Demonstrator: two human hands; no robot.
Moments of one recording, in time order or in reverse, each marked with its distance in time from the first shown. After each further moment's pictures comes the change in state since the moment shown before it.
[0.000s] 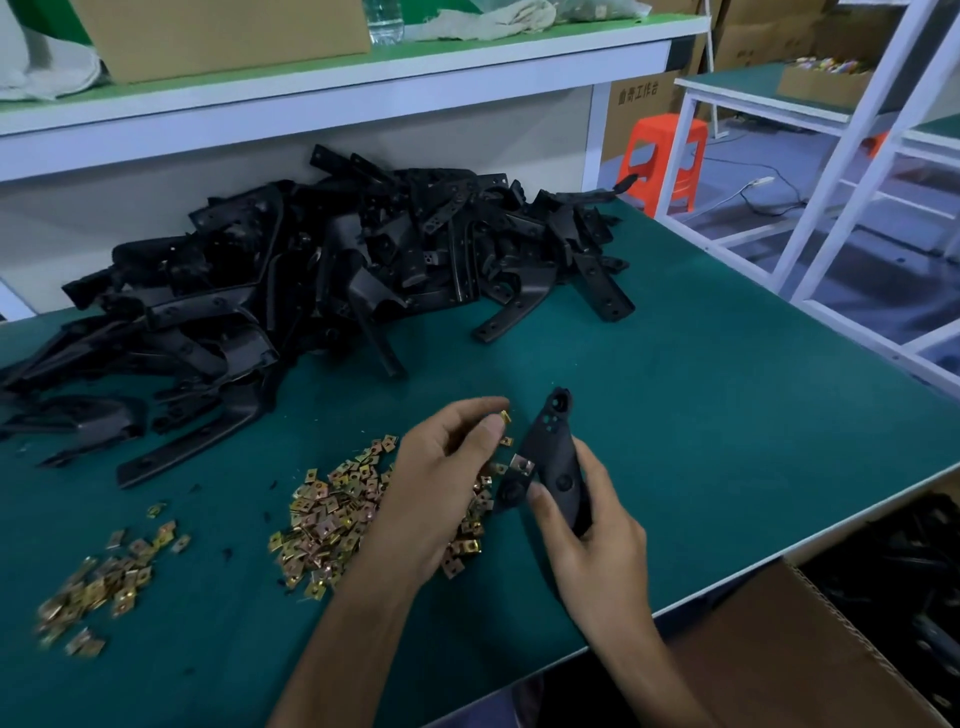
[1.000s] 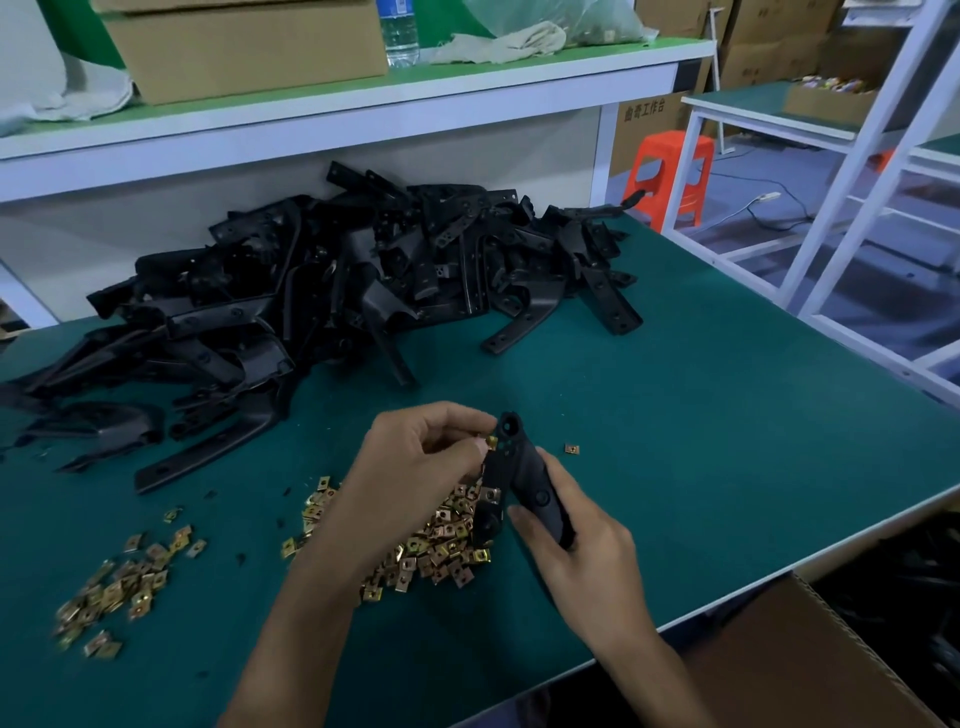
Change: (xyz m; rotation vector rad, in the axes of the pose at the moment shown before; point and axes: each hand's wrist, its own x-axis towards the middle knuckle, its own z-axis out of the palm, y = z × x) left_hand -0.009 0.043 -0.035 0.373 -0.057 0.042; right_hand 0.002 -0.001 0.005 -0.141 -0.169 -0.099
